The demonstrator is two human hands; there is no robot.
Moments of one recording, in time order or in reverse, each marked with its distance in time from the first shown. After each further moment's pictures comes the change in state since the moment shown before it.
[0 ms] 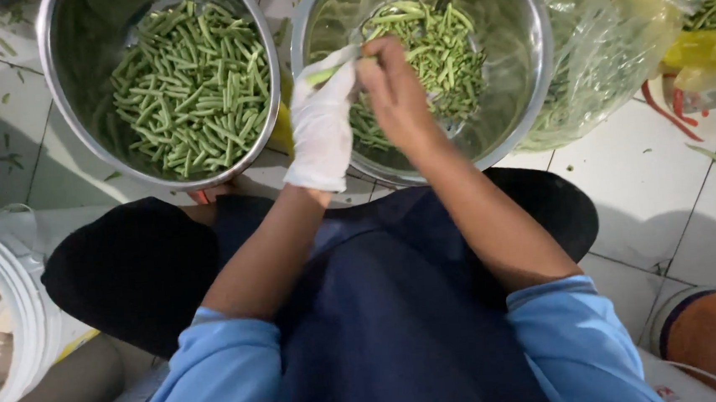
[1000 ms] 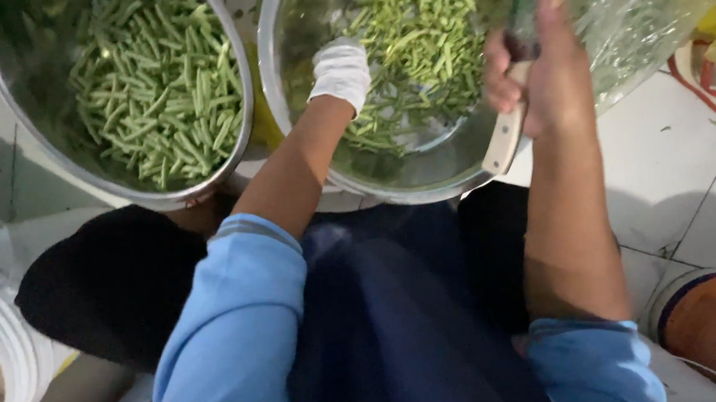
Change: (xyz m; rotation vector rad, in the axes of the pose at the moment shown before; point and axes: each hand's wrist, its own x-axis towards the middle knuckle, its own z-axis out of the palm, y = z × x) left_hand 0.122 -0.099 -0.003 2.161 -0.713 -0.082; right_hand 0.002 -0.023 -0.134 0.679 0.416 0.819
